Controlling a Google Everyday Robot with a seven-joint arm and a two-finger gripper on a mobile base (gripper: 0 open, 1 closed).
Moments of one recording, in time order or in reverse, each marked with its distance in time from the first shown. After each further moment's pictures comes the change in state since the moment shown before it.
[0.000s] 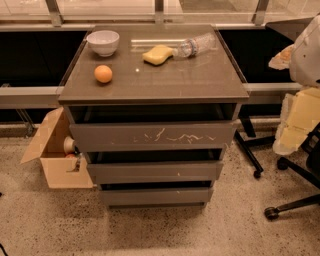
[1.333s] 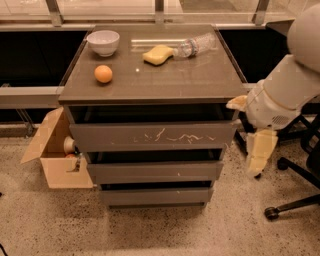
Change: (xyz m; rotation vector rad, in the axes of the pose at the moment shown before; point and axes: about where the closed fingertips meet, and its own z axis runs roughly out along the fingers) arm 0.001 -0.001 0.138 -0.154 -0.093 -0.224
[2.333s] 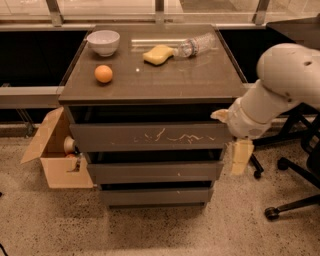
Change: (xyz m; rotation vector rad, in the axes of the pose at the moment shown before) arm 0.005 -0.025 0.076 -0.012 -0.040 -0.064
